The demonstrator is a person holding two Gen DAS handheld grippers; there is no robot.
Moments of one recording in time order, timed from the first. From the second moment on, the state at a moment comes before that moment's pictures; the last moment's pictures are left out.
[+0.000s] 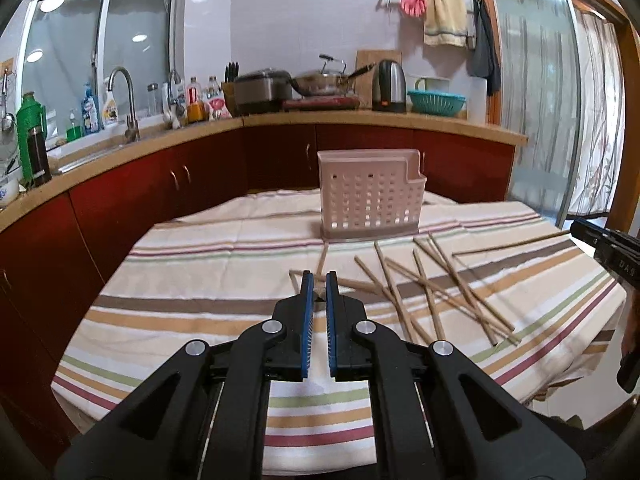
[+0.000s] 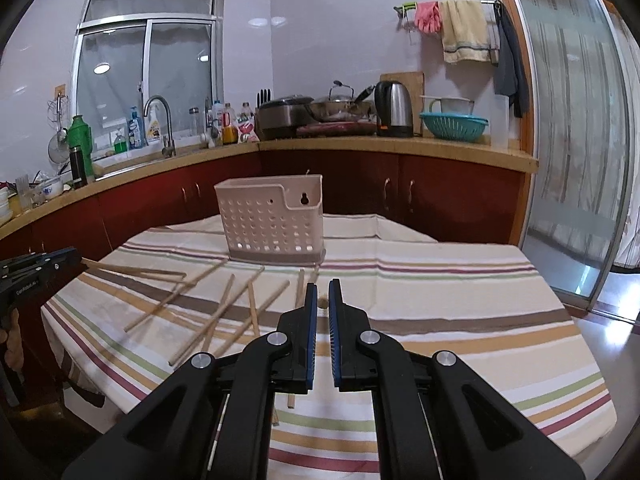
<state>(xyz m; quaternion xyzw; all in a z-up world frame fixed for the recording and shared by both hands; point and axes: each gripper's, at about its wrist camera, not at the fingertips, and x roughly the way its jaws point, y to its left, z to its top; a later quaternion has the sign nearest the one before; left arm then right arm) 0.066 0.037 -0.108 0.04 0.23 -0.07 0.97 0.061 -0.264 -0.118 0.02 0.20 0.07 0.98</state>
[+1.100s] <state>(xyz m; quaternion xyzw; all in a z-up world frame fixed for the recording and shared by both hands) 0.084 0.031 -0.050 0.03 0.19 -0.09 0.98 0.081 -0.265 -0.066 0.03 0.16 0.09 0.98</state>
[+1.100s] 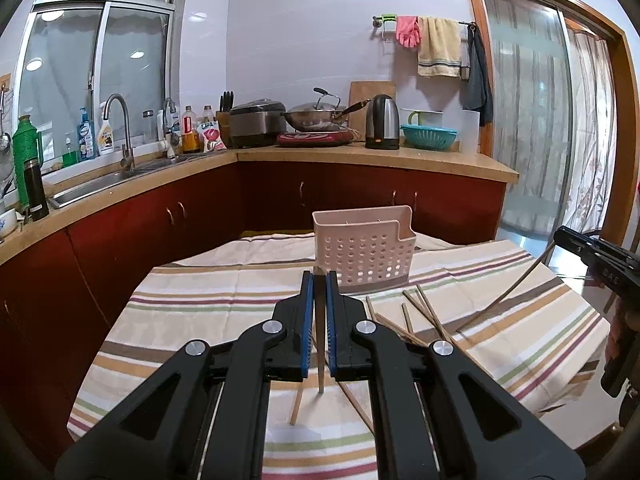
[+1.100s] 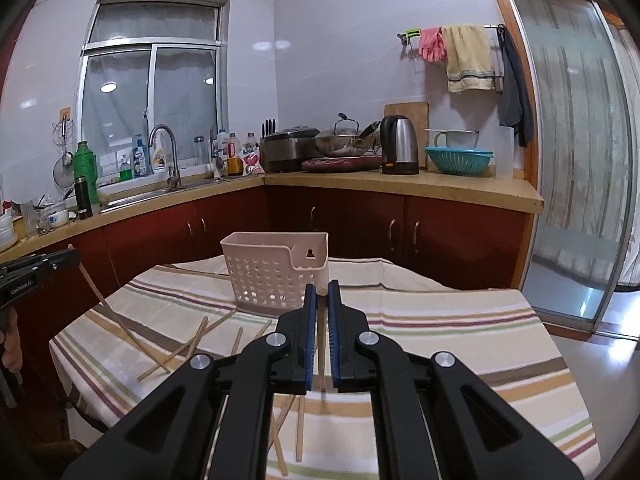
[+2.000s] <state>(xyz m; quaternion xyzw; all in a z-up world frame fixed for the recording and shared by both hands) 0.152 0.035 -0.029 0.01 0.18 -0.10 0.98 0.145 -0.255 -0.045 0.03 0.14 0.09 0.98</state>
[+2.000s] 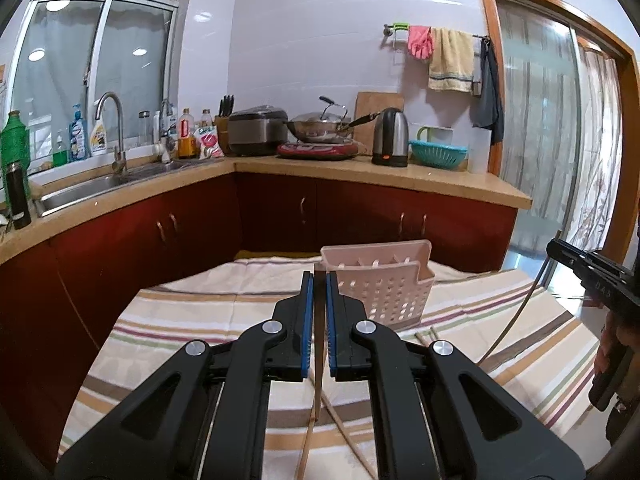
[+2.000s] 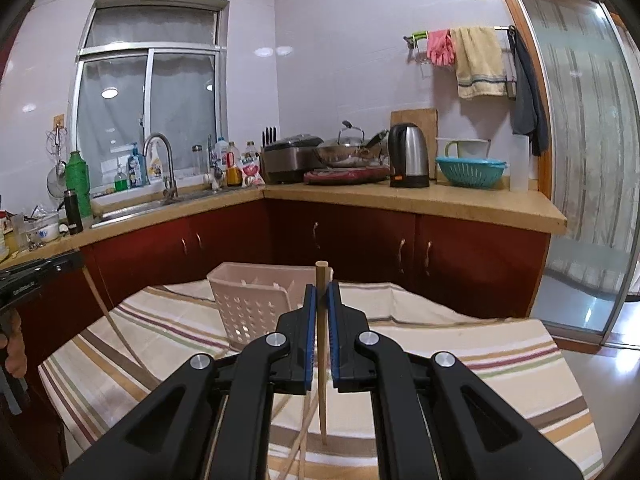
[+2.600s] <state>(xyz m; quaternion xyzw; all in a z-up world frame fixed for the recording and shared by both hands) 0.241 0.004 0.065 0.01 0.10 -0.14 0.98 0.224 -0.246 0.040 0.05 0.07 0.13 0.99</state>
